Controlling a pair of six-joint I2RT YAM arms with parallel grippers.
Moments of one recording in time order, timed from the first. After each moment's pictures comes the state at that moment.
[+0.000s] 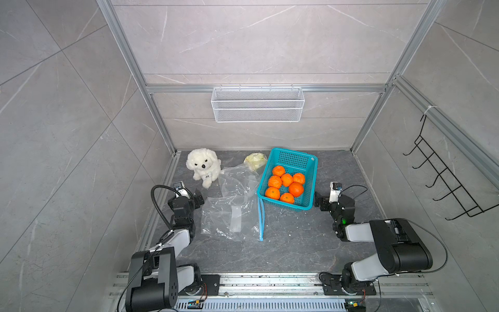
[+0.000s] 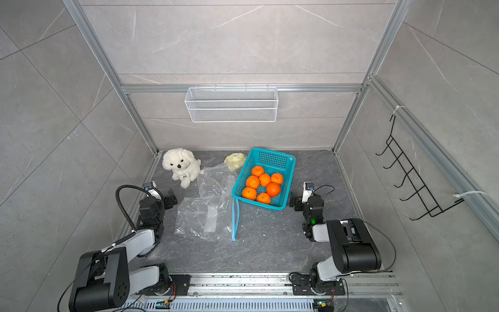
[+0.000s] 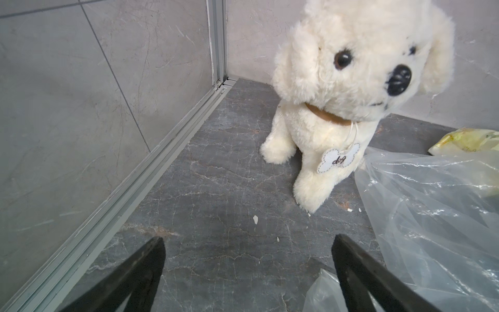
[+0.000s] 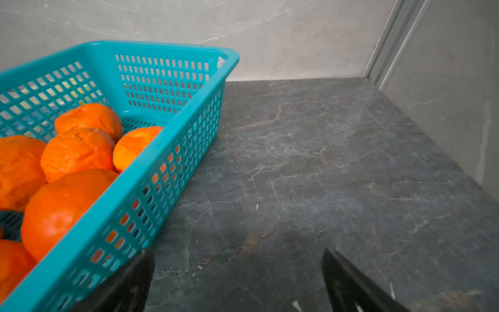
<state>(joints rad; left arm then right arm) 0.11 1.22 0.34 0.56 -0.11 -0.11 0.05 1.52 0.30 0.90 0.01 0.03</state>
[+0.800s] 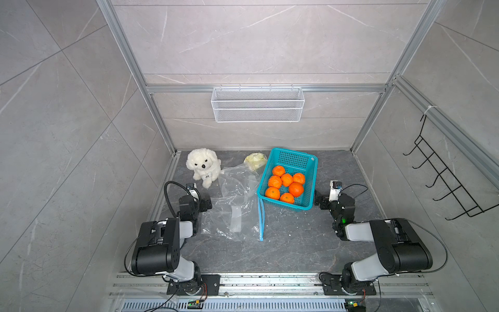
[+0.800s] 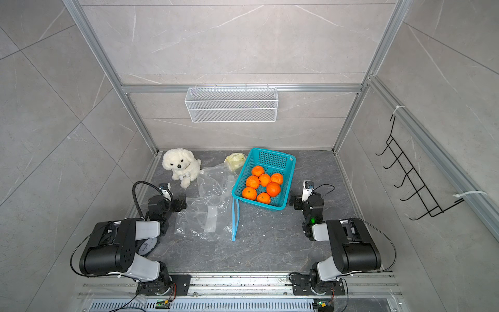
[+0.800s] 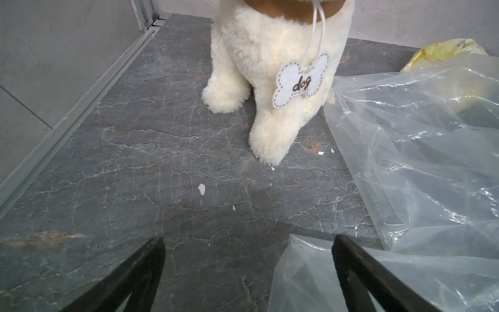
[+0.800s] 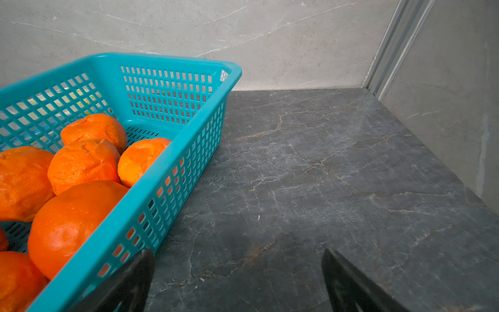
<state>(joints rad) 0.08 1.51 0.36 0.67 0.04 -0.05 0.05 1.52 0.31 0.90 0.01 0.03</state>
